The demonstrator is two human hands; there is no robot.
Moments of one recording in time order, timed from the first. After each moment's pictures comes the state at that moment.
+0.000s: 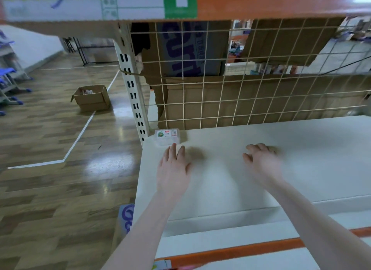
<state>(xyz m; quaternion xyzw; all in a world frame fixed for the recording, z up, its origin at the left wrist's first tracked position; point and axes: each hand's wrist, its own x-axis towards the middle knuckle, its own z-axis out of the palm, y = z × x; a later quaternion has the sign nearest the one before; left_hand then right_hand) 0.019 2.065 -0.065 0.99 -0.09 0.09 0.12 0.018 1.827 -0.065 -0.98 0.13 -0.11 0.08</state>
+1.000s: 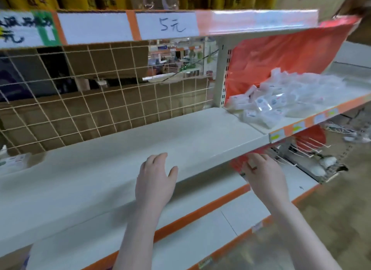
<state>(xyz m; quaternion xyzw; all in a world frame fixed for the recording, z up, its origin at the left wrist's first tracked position) -0.157 1.717 0.003 0.94 -0.15 0.06 0.30 -0.241 1.494 -0.023 -0.91 0.28 -0.24 0.17</state>
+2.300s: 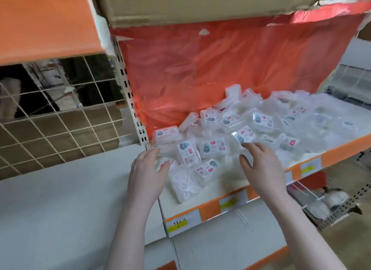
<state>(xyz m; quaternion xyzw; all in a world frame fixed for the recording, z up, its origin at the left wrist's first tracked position) -0.032 1.264 0.003 0.93 -0.09 0.07 0.34 -0.101 1.029 -0.024 -0.92 0.18 -0.29 0.21</state>
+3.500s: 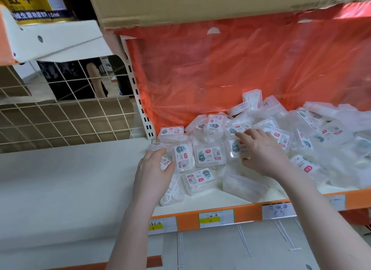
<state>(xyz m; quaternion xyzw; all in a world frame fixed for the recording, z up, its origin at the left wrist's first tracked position) -0.046 1.201 0.001 0.94 0.01 0.11 0.32 -0.014 0.930 -0.007 -0.99 -0.10 -0.13 0.01</state>
